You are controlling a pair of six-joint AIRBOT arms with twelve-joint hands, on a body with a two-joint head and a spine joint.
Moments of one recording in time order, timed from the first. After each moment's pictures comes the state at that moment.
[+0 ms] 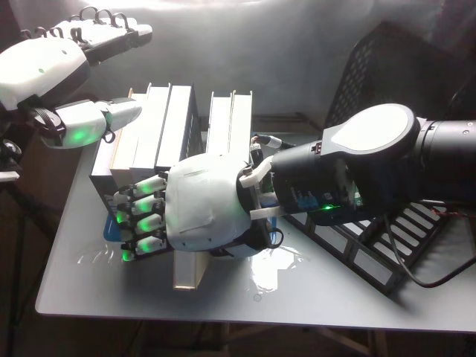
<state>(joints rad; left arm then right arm) 0.69 -0.86 1.31 -0.10 -0.86 0.61 -0.32 -1.58 1.41 -1.65 0.36 0.00</state>
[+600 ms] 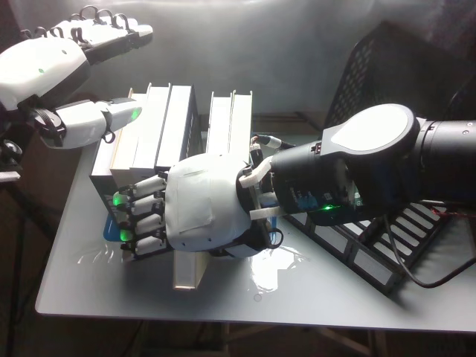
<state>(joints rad) 0.69 -0.86 1.31 -0.10 -0.87 0.61 -0.32 -1.58 1.40 -1.64 0.36 0.00</state>
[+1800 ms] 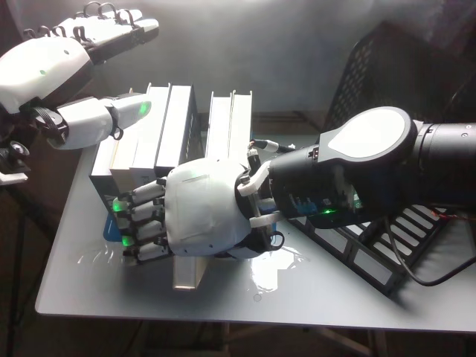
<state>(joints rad) 0.70 -0.85 1.29 -0.10 -0.93 0.60 -0.32 -1.58 1.39 -1.71 0.35 0.00</state>
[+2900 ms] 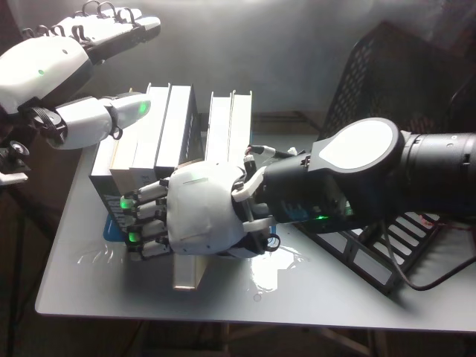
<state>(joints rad) 0.71 -0.85 1.29 -0.10 -0.94 0.60 -0.35 -1.62 1.42 -1.73 0.28 0.00</state>
